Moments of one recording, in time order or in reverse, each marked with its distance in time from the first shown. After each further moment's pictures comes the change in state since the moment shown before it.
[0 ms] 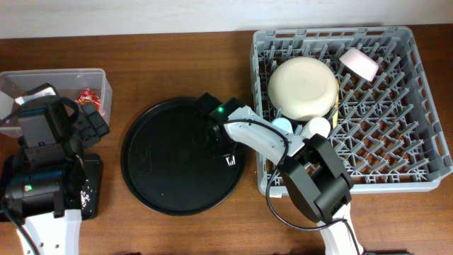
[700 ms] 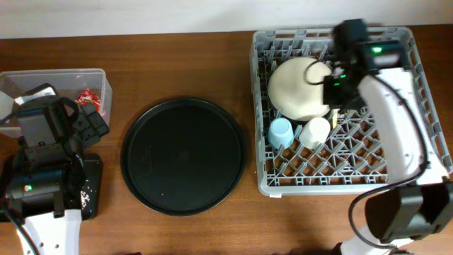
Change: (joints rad) left arm 0.002 0.000 0.000 0.000 0.000 0.000; right arm -0.629 -0.375 0.179 -0.372 0.162 -0.267
